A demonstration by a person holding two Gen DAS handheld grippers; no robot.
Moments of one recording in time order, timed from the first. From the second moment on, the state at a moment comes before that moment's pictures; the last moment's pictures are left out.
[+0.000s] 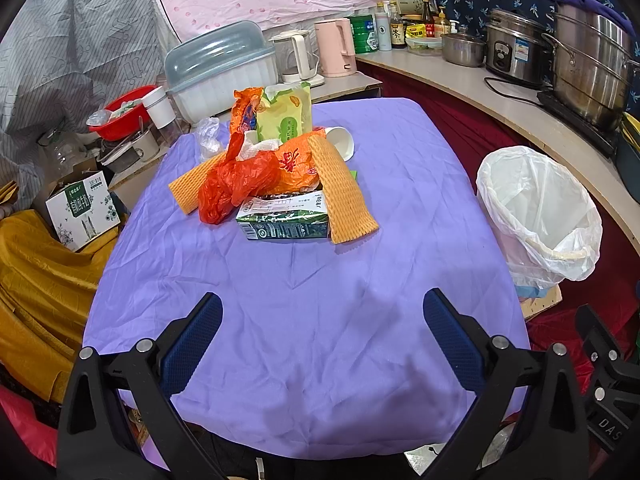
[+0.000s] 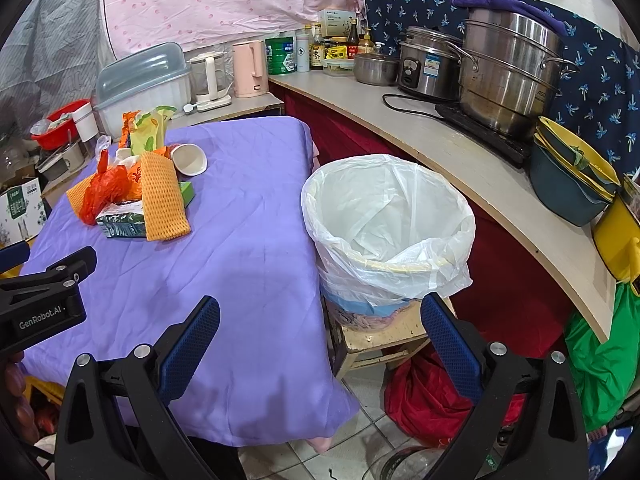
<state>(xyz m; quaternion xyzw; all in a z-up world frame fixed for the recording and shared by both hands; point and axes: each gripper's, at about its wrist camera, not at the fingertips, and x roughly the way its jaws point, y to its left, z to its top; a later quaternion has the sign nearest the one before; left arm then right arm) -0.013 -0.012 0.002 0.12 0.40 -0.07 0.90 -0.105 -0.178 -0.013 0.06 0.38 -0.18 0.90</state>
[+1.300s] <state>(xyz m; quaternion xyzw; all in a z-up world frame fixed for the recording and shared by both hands) 0.103 0.072 -0.032 0.05 0.44 -0.01 0.89 0.025 -0.129 -0.033 0.08 0.38 -0.11 0.92</state>
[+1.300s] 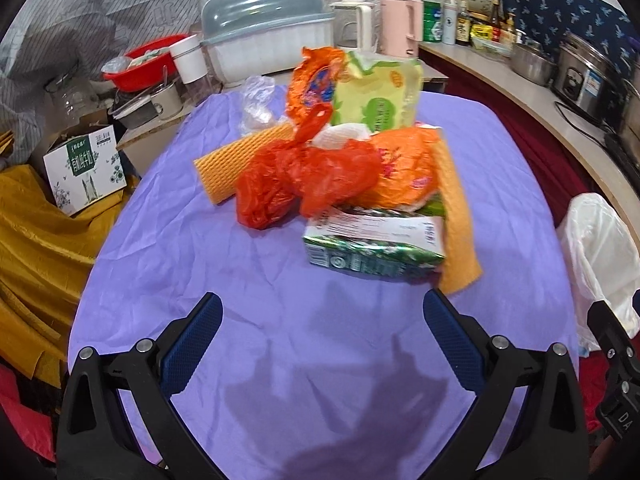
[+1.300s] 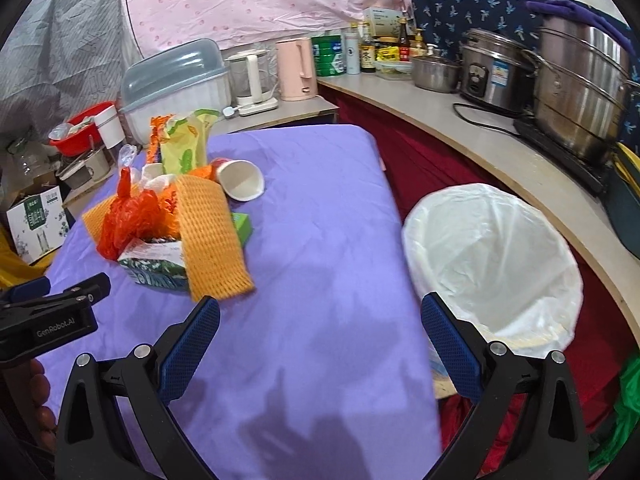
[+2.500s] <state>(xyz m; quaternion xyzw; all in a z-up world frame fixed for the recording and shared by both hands) 0.215 0.089 -0.048 -0.02 0.46 -0.07 0.88 0.145 -0.094 -0.076 0.11 0.43 -0.08 0.89</state>
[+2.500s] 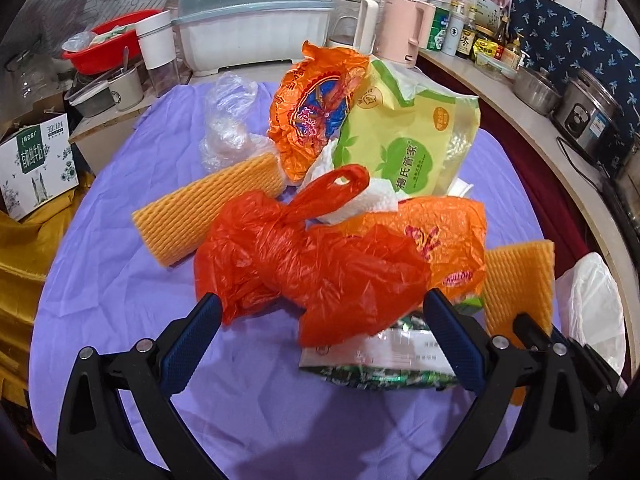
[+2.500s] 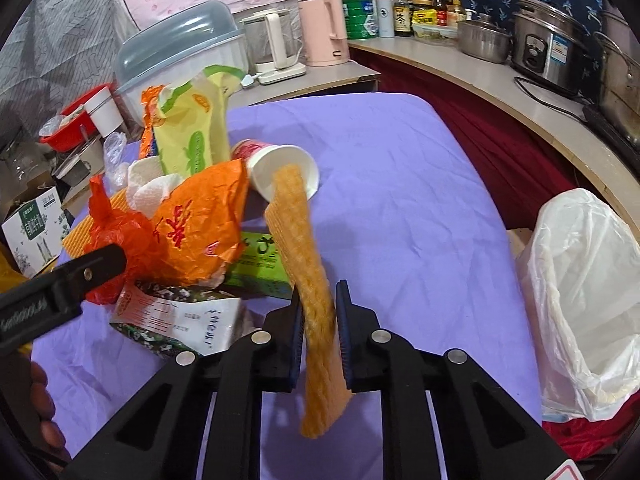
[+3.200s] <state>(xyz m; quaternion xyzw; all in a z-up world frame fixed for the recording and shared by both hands) 0.221 0.088 -0.051 -0.02 0.47 -0.07 0.88 0.134 -0.104 -0.066 0.12 0.41 -0.09 0.90</state>
